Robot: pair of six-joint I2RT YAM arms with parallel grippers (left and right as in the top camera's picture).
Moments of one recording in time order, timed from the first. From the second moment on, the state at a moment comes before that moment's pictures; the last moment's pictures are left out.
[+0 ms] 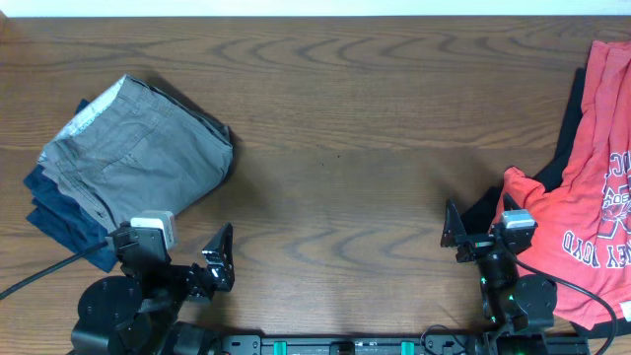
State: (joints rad) left arm -0.26 0.37 0.90 -0.97 0.02 -0.31; right arm 0.06 0.01 0.01 -0.06 -0.08 0.08
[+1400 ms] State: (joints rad) left arm -0.04 0.05 0.39 -0.72 -0.06 -0.22; right arm 0.06 0.01 0.01 -0.06 -0.08 0.08
